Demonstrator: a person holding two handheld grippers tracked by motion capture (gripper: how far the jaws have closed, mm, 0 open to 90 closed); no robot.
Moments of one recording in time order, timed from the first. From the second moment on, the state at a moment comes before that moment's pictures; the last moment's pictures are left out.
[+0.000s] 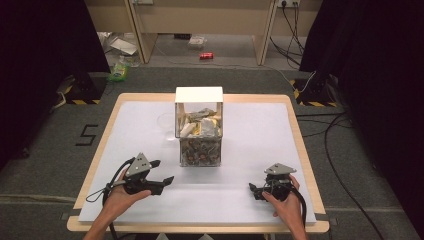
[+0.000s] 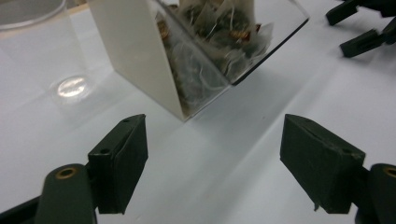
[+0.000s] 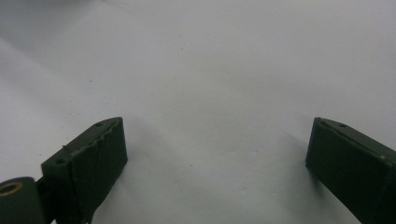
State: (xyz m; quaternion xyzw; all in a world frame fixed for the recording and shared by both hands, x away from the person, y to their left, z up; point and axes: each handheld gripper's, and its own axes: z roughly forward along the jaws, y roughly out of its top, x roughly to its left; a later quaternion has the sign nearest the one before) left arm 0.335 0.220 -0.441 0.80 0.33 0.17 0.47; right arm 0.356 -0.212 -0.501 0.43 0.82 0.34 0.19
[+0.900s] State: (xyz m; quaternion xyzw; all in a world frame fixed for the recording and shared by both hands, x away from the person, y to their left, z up) left arm 0.333 0.184 -0.334 0.79 0.24 0.19 0.54; right arm 0.356 -0.212 -0.501 0.43 0.82 0.34 0.19
